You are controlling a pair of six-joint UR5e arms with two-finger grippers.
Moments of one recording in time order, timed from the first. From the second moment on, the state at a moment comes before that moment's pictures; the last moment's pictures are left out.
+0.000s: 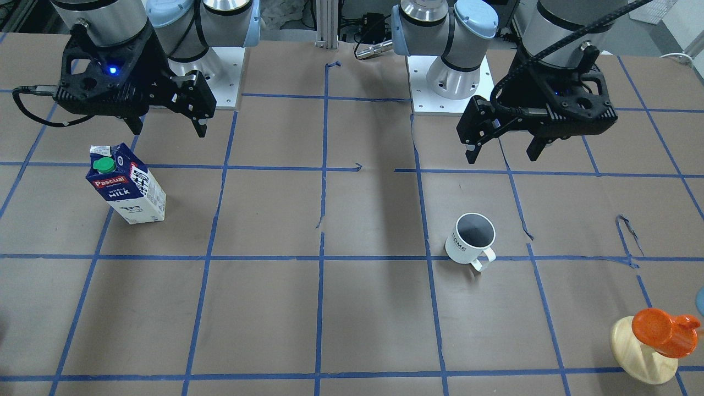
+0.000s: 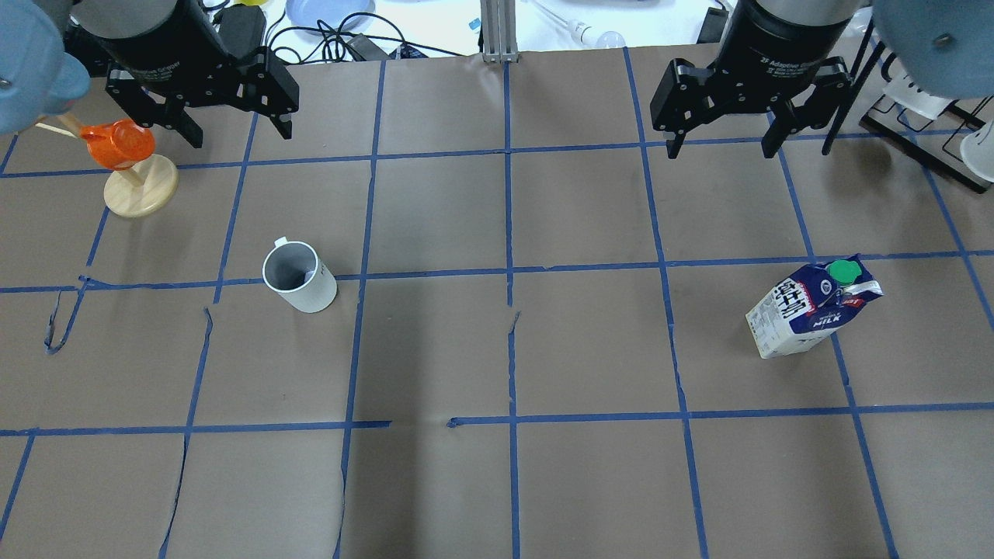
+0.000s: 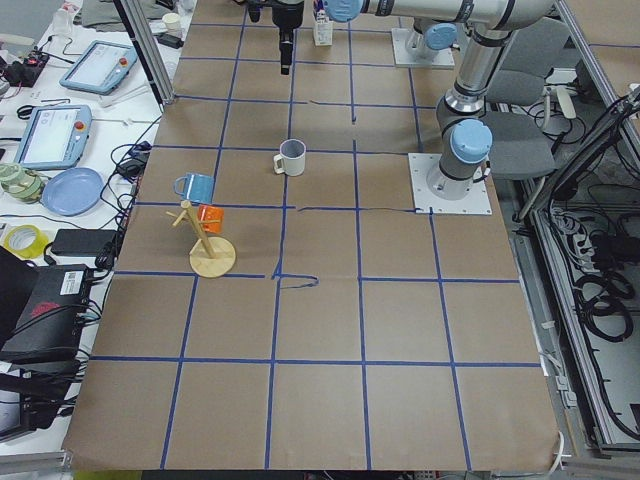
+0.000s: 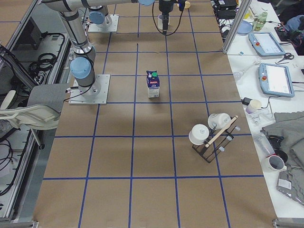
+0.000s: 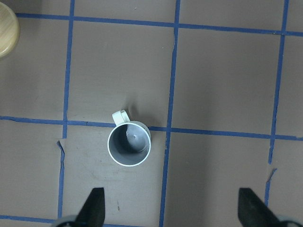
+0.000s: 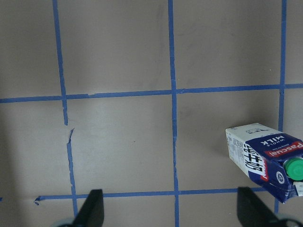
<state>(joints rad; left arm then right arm) -1.55 -1.61 -1.47 -1.52 1.59 -0.05 1.61 -1.54 1.46 -1.50 -1.55 0.08</state>
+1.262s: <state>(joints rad) -1.54 -1.61 -1.47 -1.54 1.60 -0.04 1.62 -1.55 1.46 -1.50 -1.55 0.08</state>
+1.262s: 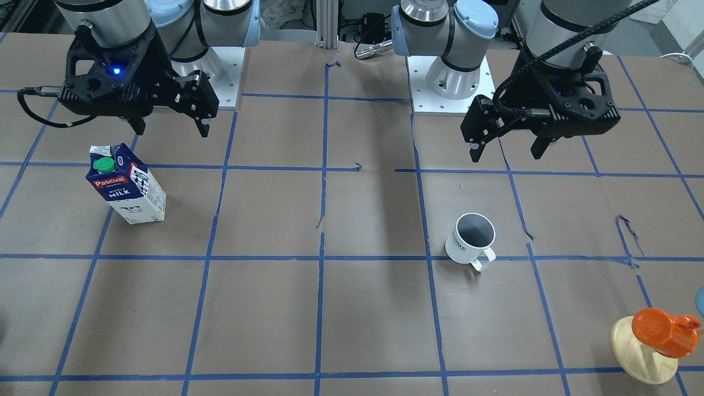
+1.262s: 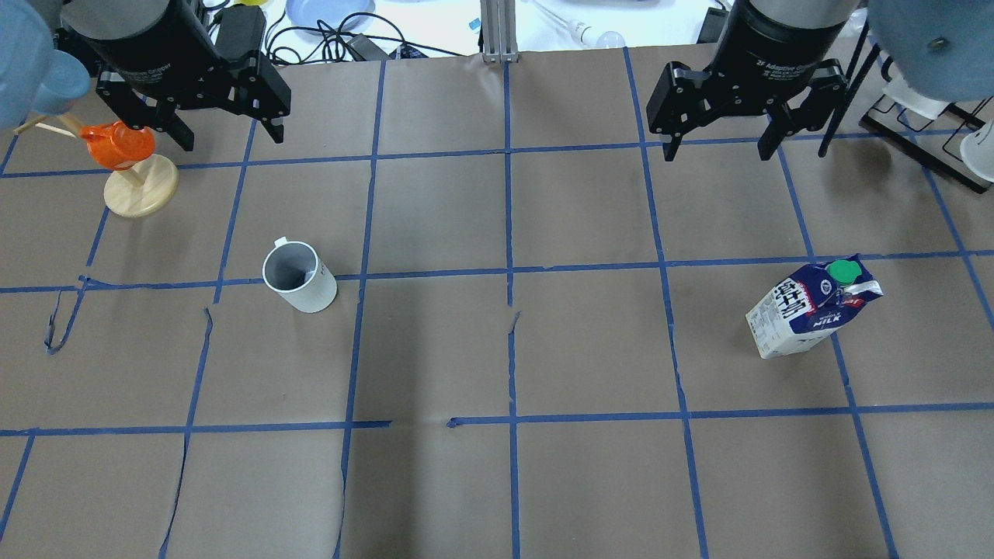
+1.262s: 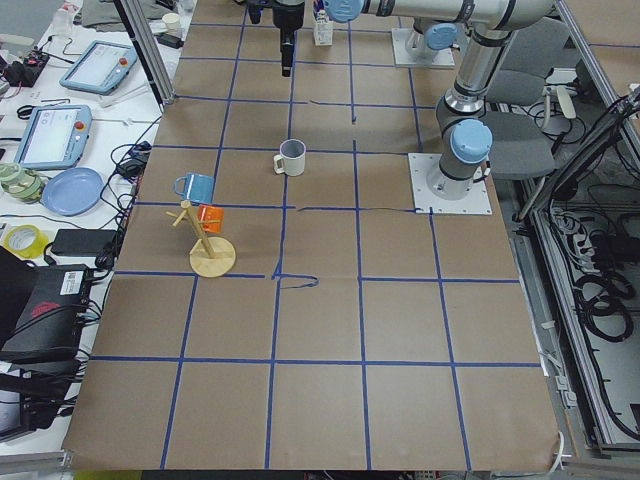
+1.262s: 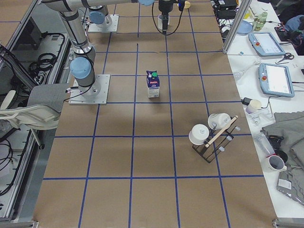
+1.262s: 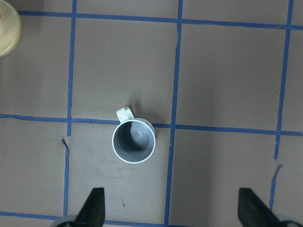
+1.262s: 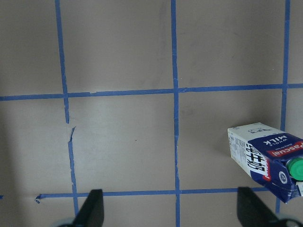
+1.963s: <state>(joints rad) -1.53 -1.61 -1.47 -1.55 1.61 -0.04 1.62 -1.55 1.47 -1.49 -1.56 0.07</state>
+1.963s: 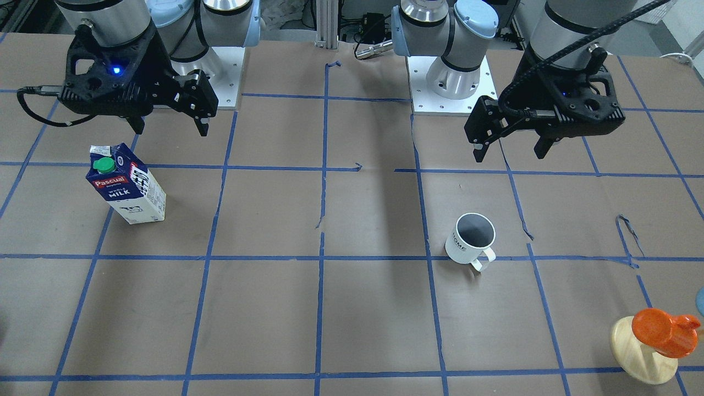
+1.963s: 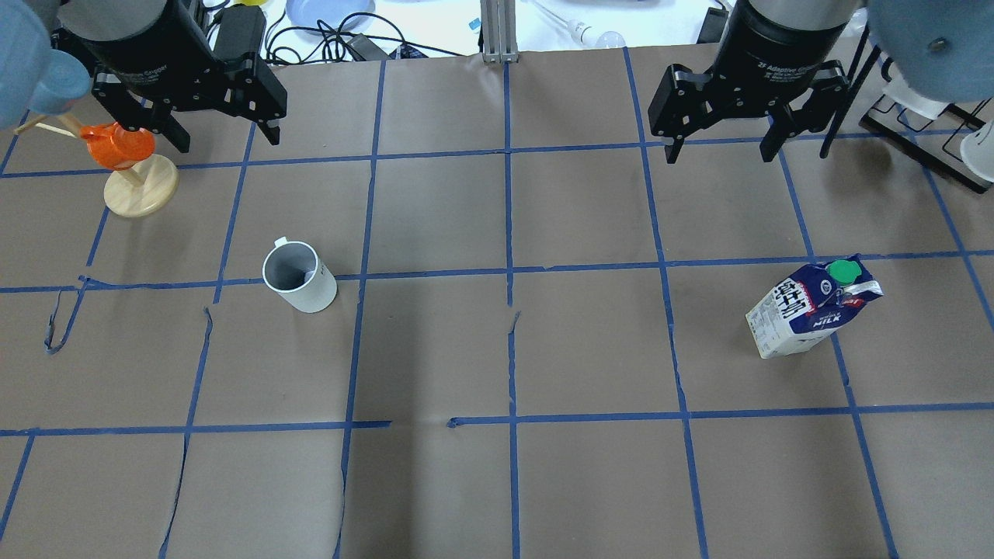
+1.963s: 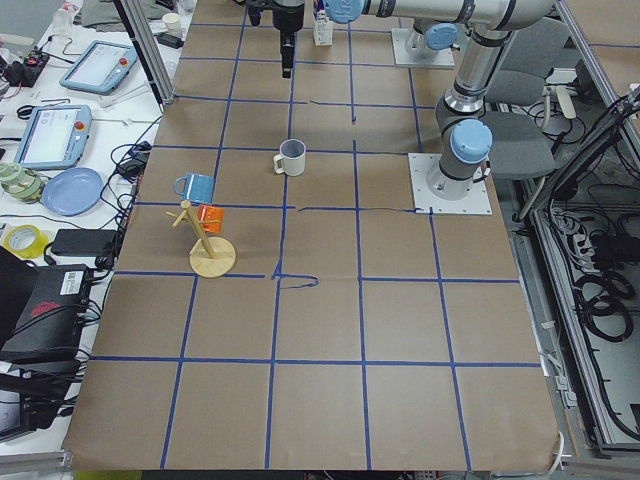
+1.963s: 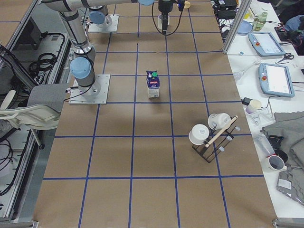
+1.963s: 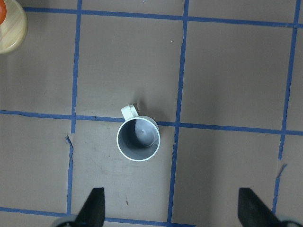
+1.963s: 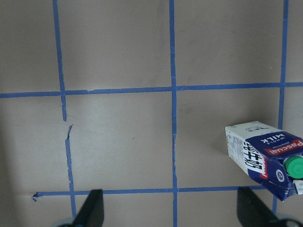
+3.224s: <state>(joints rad) -1.34 -1.70 -1.79 -1.28 1.57 0.20 1.62 -1.55 1.48 -1.49 -1.56 0.08</state>
